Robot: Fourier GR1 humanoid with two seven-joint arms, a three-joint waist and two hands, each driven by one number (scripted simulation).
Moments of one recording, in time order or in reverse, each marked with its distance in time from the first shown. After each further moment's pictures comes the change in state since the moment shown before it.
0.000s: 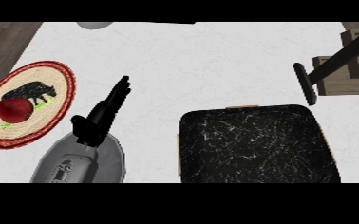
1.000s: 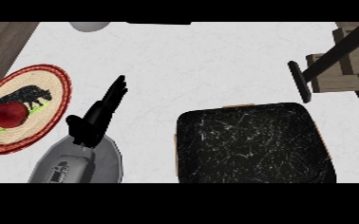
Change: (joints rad) left arm 0.012 0.001 0.018 -0.025 0.003 0.001 0.020; right arm -0.115 -0.013 -0.136 0.178 0.036 -0.437 0.030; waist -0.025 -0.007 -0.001
